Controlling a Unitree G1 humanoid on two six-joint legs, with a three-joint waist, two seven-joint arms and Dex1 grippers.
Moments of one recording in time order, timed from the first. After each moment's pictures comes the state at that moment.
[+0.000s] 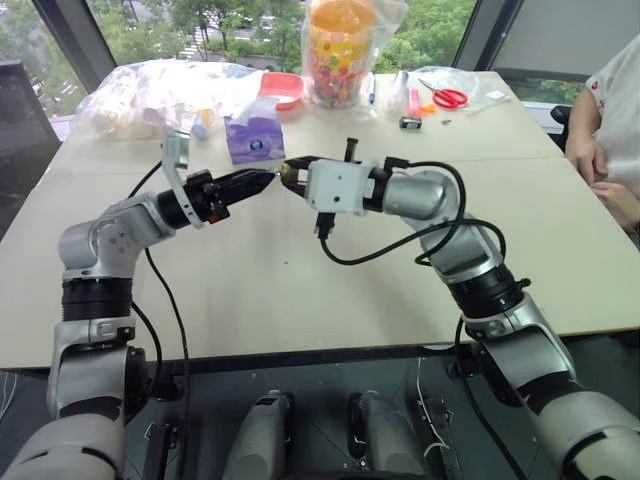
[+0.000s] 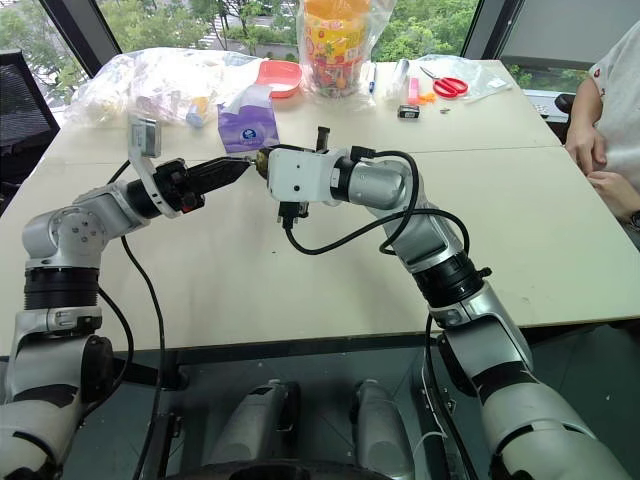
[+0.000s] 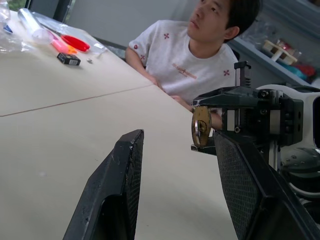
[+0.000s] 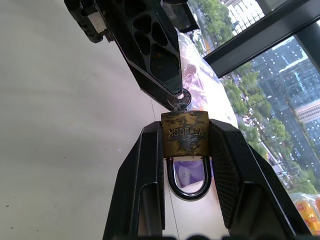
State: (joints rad) left arm -0.75 0.55 0.19 0.30 -0.79 0.83 -1.01; right arm -0.89 -0.37 0.34 0.09 -0.23 -0.01 0.78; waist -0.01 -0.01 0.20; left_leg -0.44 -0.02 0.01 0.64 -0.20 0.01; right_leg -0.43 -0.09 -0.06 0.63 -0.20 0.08
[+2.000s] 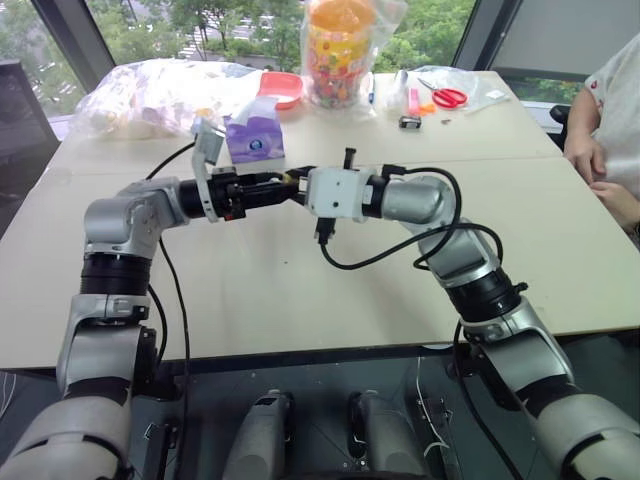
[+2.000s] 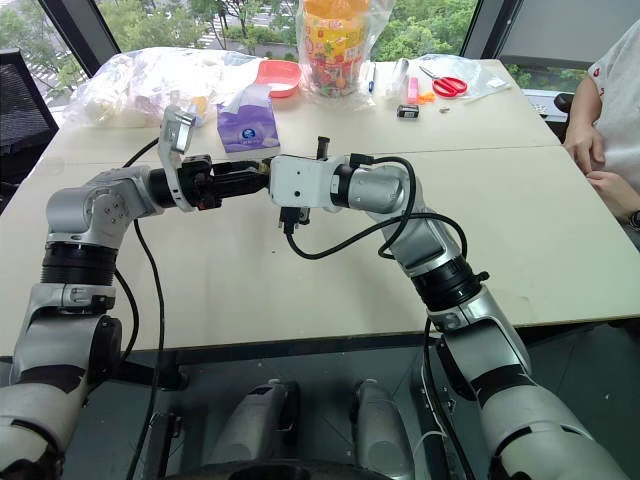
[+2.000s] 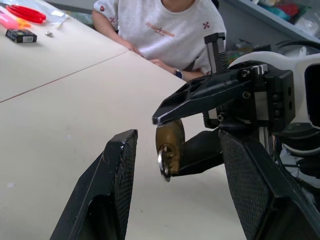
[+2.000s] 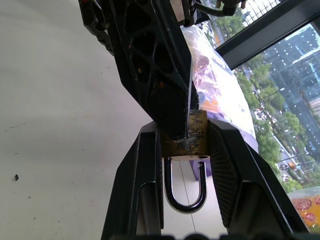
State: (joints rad) left arm -0.88 0.54 0.06 0.39 -0.58 0.77 -1.22; right arm -0.87 -0.36 0.34 0.08 -0.23 0.01 0.81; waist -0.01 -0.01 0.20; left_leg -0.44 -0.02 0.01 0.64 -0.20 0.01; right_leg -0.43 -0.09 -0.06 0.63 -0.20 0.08
